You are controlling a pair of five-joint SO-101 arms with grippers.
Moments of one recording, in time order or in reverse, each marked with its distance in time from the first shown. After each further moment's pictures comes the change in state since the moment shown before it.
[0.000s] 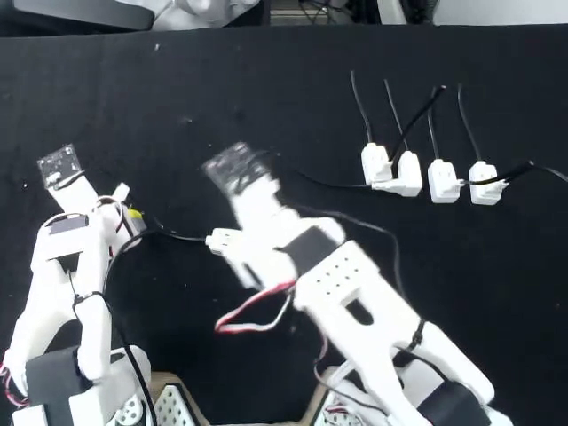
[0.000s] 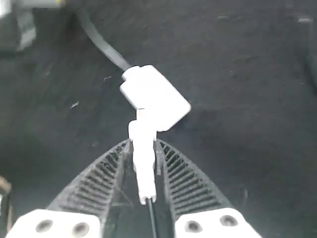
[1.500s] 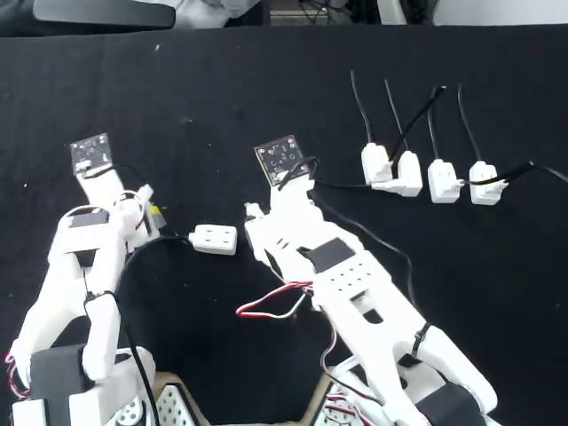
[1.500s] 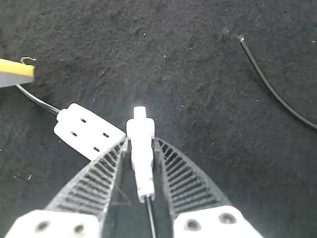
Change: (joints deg) left arm 6.7 1.0 -0.4 -3.0 -5.0; right arm 11.5 -0.2 16.7 -30.4 -5.6
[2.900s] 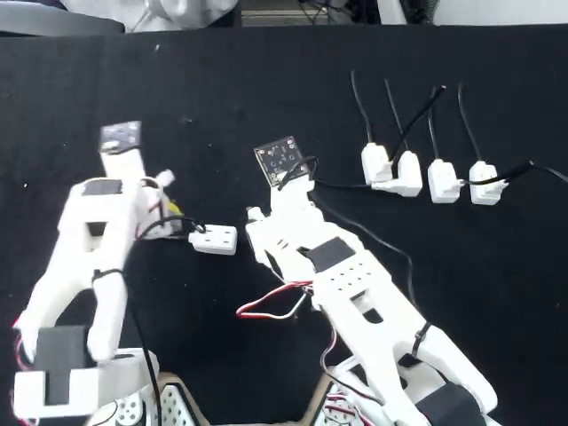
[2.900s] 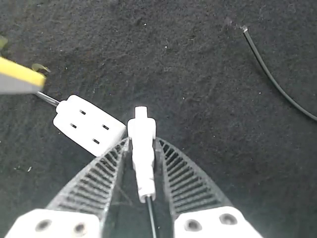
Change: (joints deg) left arm 4.7 5.6 -14.7 18.8 -2.6; right arm 0.0 -0.1 -0.4 2.3 0.0
